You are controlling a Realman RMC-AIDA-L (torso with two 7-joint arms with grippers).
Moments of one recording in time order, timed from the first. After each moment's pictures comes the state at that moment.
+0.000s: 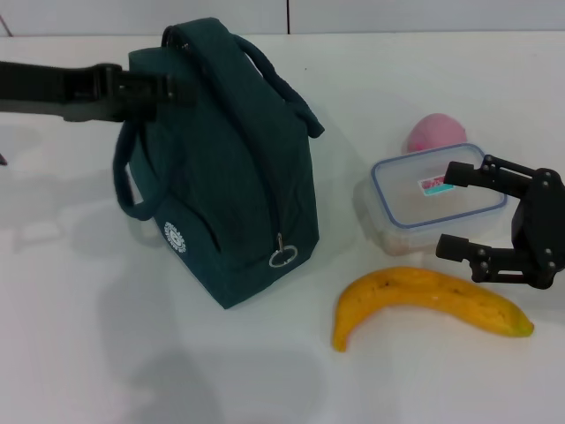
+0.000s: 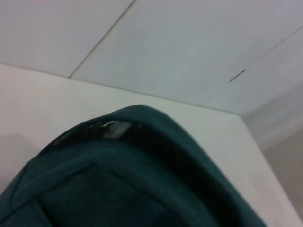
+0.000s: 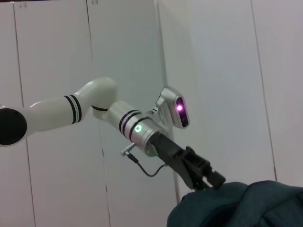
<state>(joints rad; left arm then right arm) -0.49 -2.00 0.85 1.25 2.03 1.65 -2.66 0.41 2.01 -0.91 -0.57 -1.58 -1.81 1.06</state>
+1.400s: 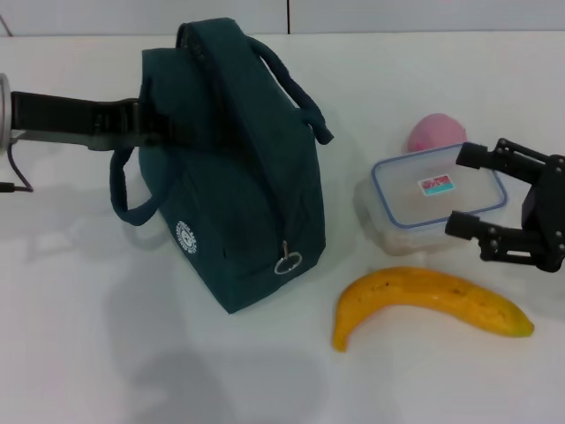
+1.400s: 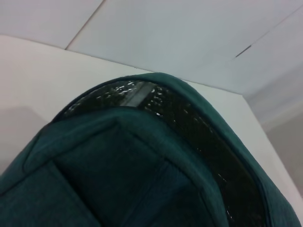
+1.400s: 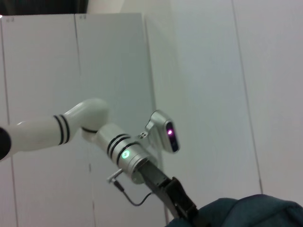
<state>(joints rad) -0.50 -2.05 0.84 1.19 2.10 1.65 -2.60 0.41 2.01 -0.89 -0.54 -1.53 -1.81 1.06</state>
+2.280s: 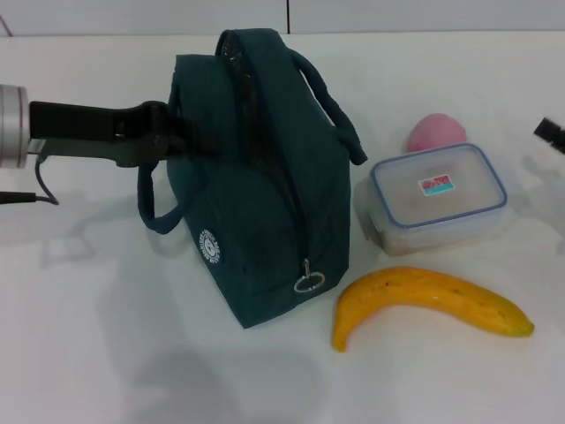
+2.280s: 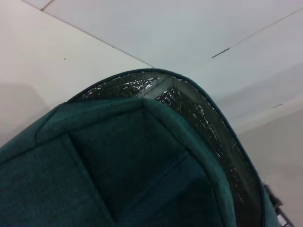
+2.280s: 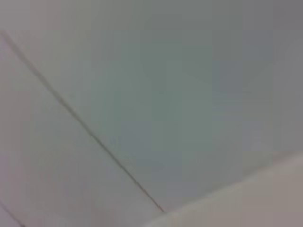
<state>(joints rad) -0.52 -2.05 0.82 1.07 2.02 1.68 -2.65 0.43 1.98 -0.55 -0.25 -1.54 -1.33 1.44</state>
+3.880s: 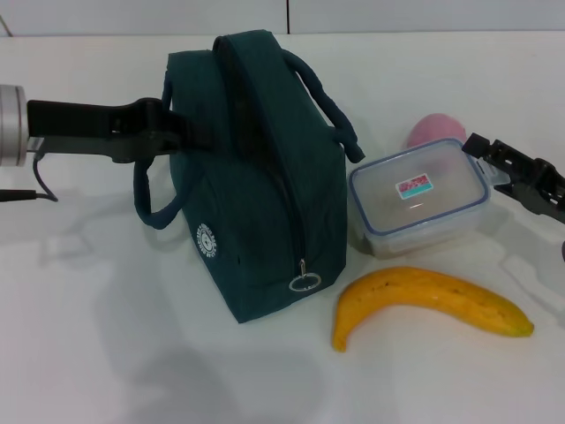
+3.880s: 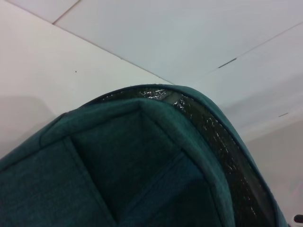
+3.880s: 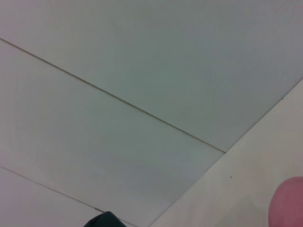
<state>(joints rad) -0.52 -2.04 0.82 1.03 2.02 1.64 -2.62 0.49 2.01 -0.66 -0.16 -1.52 -1.38 1.73</state>
